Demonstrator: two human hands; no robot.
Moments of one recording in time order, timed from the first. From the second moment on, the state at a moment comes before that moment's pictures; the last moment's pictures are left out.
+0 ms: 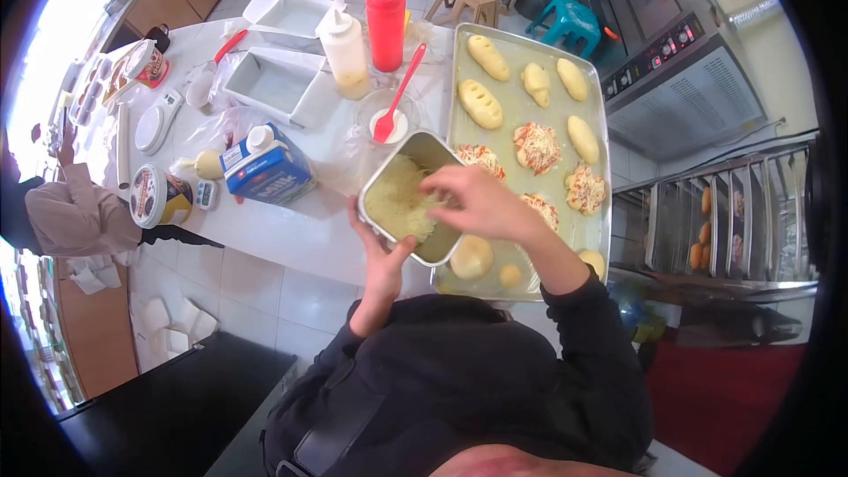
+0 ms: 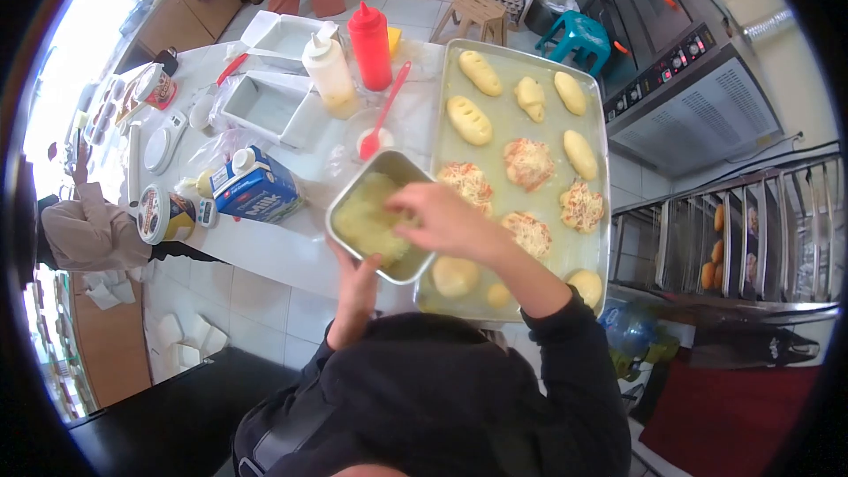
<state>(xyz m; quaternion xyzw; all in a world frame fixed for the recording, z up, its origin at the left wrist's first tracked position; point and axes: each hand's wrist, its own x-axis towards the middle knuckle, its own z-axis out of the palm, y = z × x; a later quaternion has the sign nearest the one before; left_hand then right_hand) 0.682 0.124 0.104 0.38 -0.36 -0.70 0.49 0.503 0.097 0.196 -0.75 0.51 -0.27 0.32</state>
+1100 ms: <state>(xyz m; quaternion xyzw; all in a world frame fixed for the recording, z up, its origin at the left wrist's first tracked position) 0.678 0.143 0.128 0.32 -0.29 -0.80 0.42 0.525 0.113 0.150 -0.73 0.58 -0.16 0.32</state>
